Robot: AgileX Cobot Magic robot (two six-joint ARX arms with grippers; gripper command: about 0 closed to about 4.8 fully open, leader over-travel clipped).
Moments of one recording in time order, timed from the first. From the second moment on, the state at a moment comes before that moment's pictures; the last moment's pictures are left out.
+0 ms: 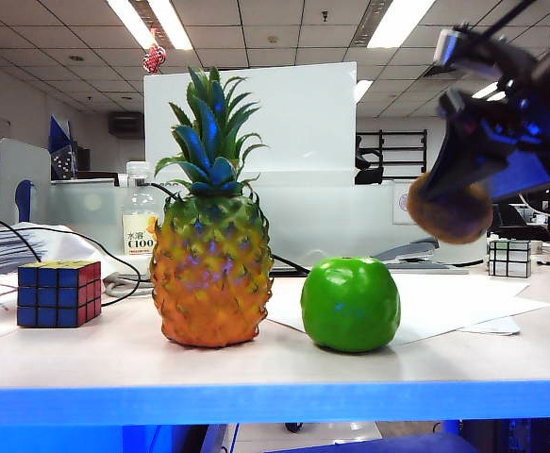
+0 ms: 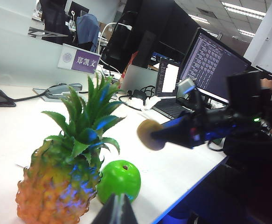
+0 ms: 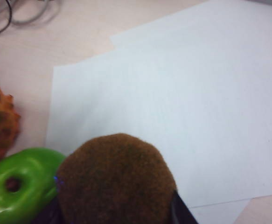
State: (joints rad) left arm -0.10 0.00 0.02 0.19 0.76 -0.46; right arm 0.35 1.13 0.59 0.01 -0.12 0.01
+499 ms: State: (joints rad) left arm -0.10 0.00 0.02 0.19 0.76 -0.46; right arm 0.36 1.18 0.49 0.03 -0.03 0.05
